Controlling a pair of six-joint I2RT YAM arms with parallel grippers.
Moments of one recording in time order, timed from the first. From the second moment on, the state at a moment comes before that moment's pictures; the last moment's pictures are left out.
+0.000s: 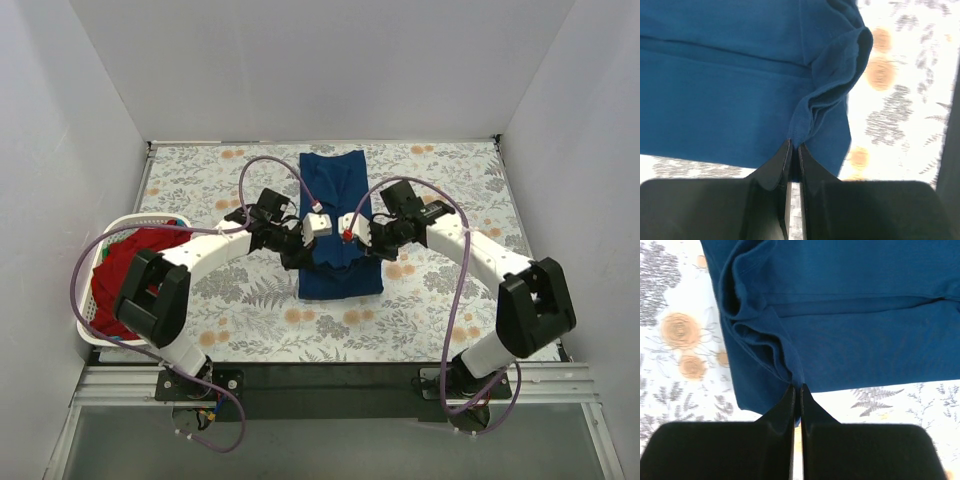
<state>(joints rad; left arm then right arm) -0.54 1.61 1.05 -0.44 0.70 0.57 0.55 1.50 1.10 -0.69 -0.50 -0.96</state>
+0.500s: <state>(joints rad) -0.41 1.93 1.38 -0.45 0.68 0.63 0.39 1.90 1.52 -0.76 -0.57 -1.09</state>
